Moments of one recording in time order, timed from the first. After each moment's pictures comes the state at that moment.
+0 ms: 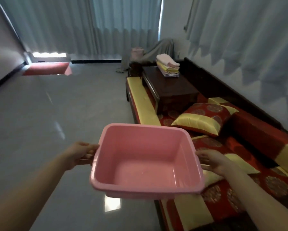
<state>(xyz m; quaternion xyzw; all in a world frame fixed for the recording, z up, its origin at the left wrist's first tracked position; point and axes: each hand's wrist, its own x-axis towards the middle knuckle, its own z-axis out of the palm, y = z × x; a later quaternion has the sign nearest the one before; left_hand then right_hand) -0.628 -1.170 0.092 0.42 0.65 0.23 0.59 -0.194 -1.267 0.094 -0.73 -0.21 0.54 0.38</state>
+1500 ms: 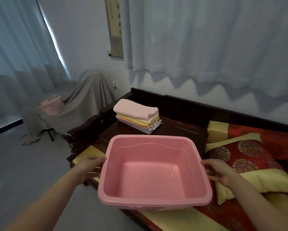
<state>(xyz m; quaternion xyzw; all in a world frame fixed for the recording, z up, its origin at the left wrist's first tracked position) -0.429 -0.144 0.110 0.66 0.45 0.03 0.61 -0.185 -0.506 0.080 -0.75 0.10 0.32 0.57</state>
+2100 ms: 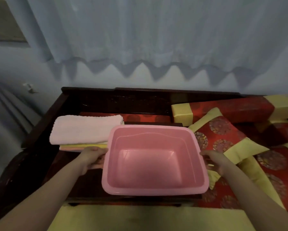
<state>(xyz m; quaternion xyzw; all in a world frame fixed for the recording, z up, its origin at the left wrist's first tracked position) -0.084 0.012 0.055 0.71 0.28 -0.18 0.62 -0.058 -0.423 0.046 -0.72 0.34 0.16 0.58</state>
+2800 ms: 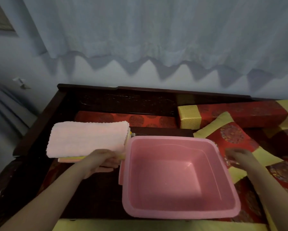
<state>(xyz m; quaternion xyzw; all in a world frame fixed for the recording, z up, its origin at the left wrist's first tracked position) -0.013 0.041 0.053 0.70 0.22 -0.28 0.62 0.005 -0.424 0.074 -0.80 0.32 0.07 0.49</state>
